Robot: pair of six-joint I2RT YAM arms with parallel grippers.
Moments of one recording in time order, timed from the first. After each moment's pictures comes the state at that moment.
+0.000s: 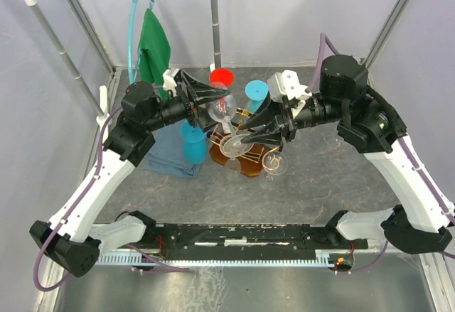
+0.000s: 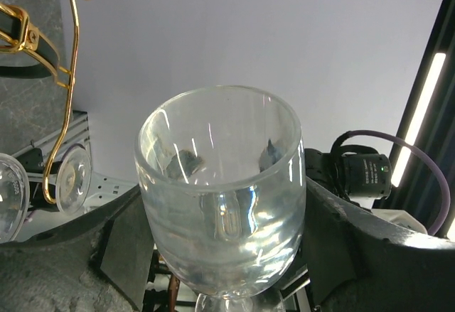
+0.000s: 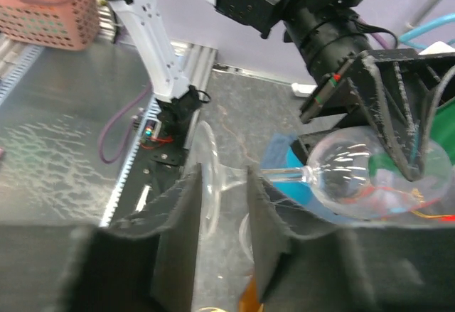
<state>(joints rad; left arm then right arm) -0.49 1.08 1.19 -0.14 0.60 -1.61 0.74 1.27 1.82 -0.75 -0.97 -0.32</state>
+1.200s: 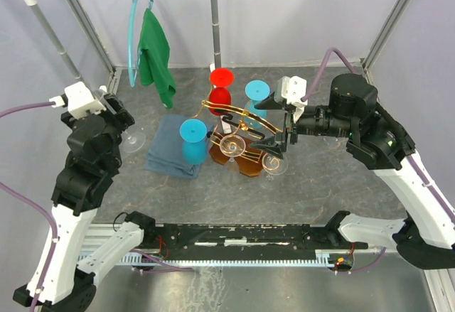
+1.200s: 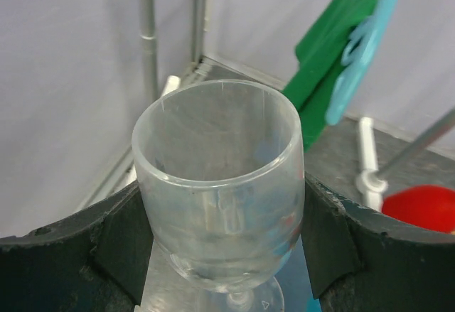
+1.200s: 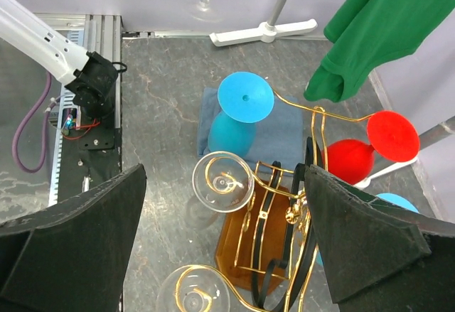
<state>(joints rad) -0.38 0.77 1.30 -0.67 -0.74 -0.27 0.75 1.14 1.64 -0.72 -0.59 -0.31</state>
